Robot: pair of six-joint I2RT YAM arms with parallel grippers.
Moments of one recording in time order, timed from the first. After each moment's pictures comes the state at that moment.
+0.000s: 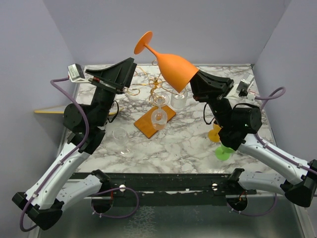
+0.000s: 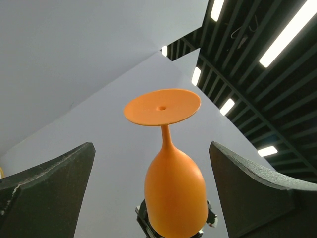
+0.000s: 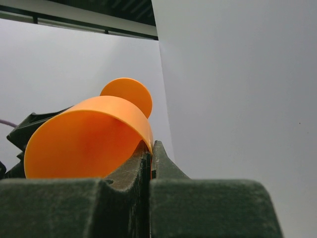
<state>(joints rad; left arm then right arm) -0.62 0.91 1.09 0.42 -0.12 -1.17 0.87 1.08 1.01 0.92 0.03 0.08</state>
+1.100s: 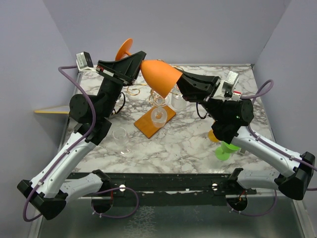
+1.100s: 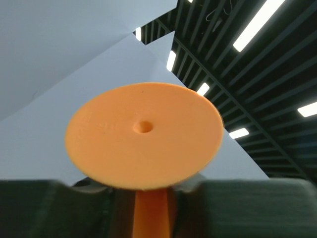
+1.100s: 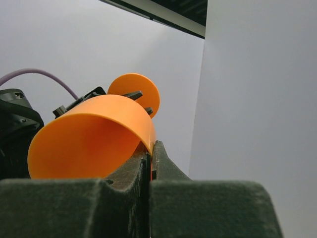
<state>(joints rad) -0.63 1.02 1.20 0.51 -0.04 -1.23 0.87 1.19 1.10 0.94 -0.23 0.01</state>
